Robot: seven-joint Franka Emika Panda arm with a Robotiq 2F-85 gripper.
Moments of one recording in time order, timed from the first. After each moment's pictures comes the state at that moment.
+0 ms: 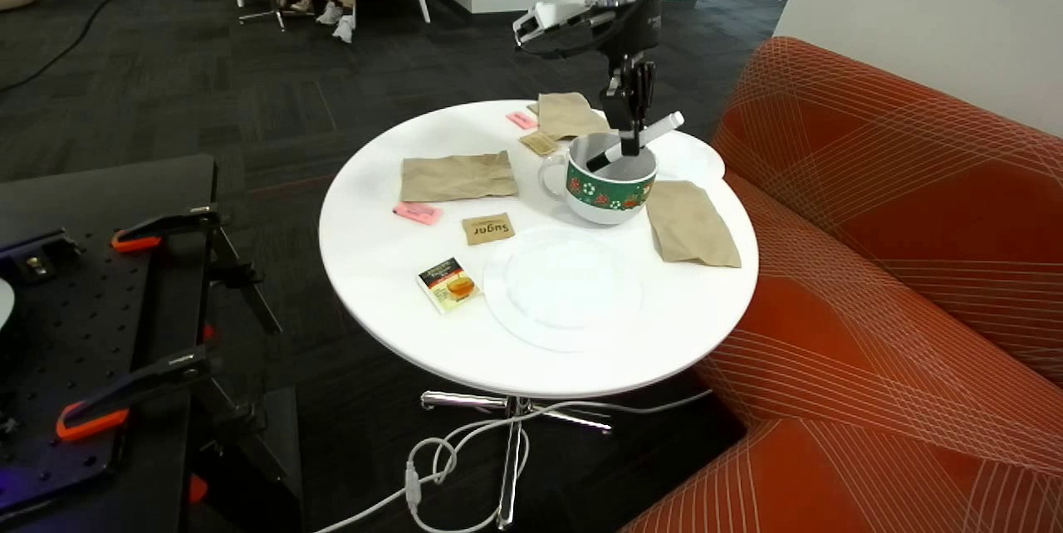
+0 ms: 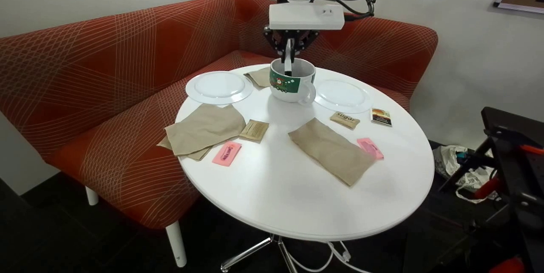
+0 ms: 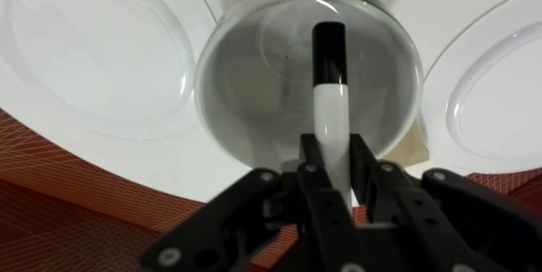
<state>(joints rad) 0.24 0.66 -0.25 -1.74 -0.25 2.52 1.19</state>
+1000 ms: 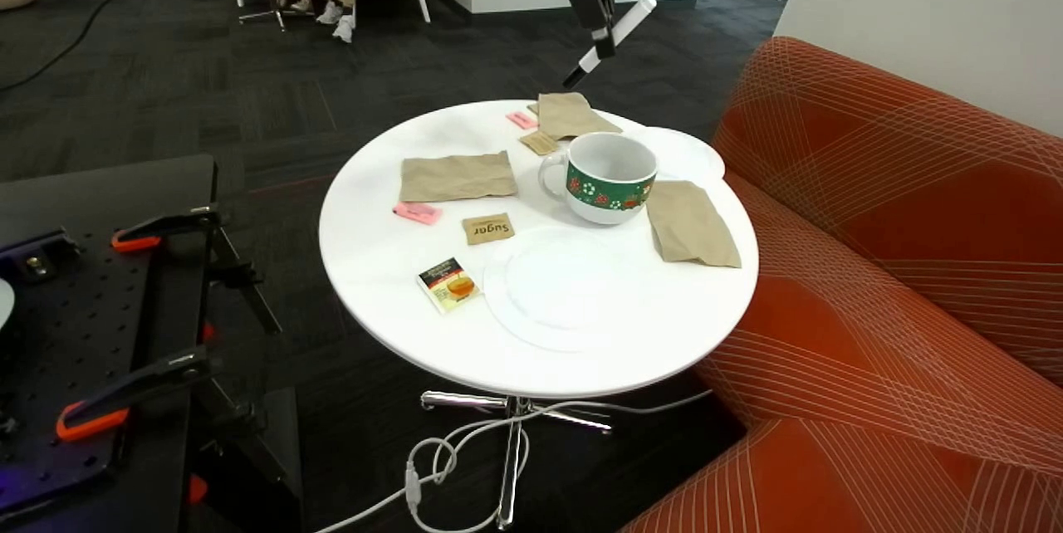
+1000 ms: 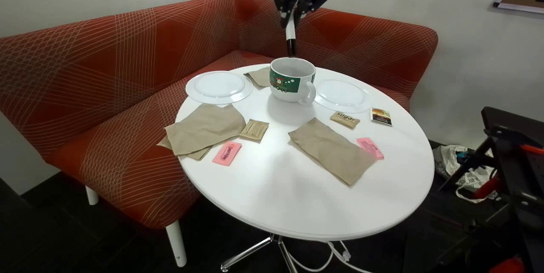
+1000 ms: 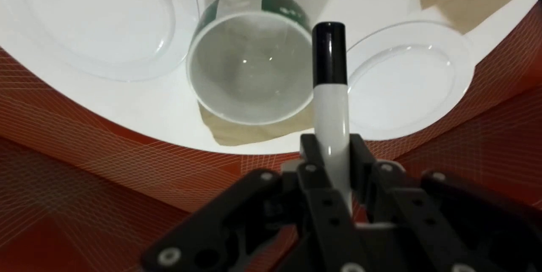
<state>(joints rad) 0.28 0.35 -0.18 -2.00 -0.48 2.64 1.19</state>
